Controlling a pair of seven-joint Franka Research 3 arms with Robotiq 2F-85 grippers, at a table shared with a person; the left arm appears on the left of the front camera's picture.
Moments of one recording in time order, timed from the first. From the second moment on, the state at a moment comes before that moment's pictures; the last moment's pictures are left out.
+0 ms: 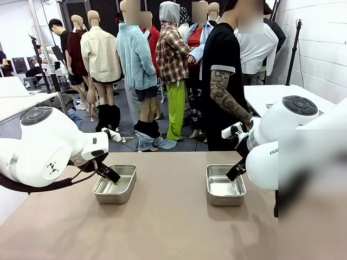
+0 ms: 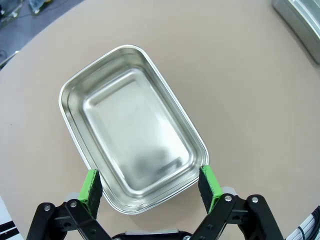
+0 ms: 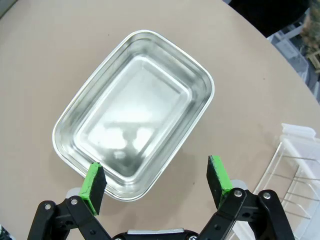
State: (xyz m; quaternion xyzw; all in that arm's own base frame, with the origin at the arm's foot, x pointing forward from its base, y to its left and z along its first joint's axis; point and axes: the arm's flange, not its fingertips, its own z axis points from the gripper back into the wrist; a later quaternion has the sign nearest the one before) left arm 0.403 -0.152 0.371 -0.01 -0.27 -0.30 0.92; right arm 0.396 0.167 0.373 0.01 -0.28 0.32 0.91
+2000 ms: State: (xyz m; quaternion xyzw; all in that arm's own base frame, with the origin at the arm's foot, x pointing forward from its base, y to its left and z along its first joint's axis) left arm 0.438 -0.002 0.561 0.09 -0.32 -0.23 0.92; right arm 0.289 -0.178 0.544 0.01 -0.37 -0.04 0.93
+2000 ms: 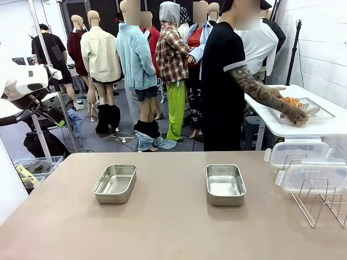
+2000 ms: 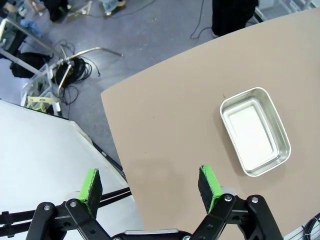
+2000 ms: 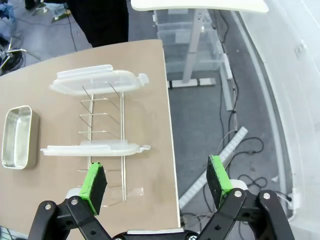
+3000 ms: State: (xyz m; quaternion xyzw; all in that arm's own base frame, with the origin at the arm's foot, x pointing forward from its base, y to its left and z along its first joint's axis) left arm 0.438 -0.002 0.560 0.09 -0.32 -0.23 0.92; right arm 0.289 -0.178 0.543 0.01 -0.36 -0.04 0.93
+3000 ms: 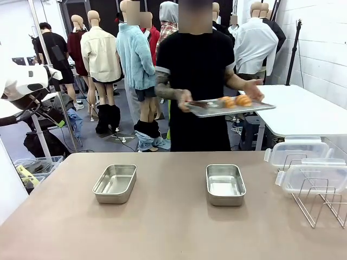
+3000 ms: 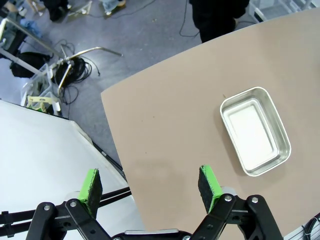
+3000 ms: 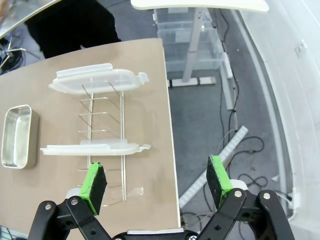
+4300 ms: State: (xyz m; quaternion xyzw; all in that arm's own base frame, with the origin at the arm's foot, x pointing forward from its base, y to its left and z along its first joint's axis) left arm 0.438 -0.002 0.560 0.09 -0.32 -0.23 0.92; right arm 0.289 -0.178 0.543 0.01 -0.36 -0.04 0.93
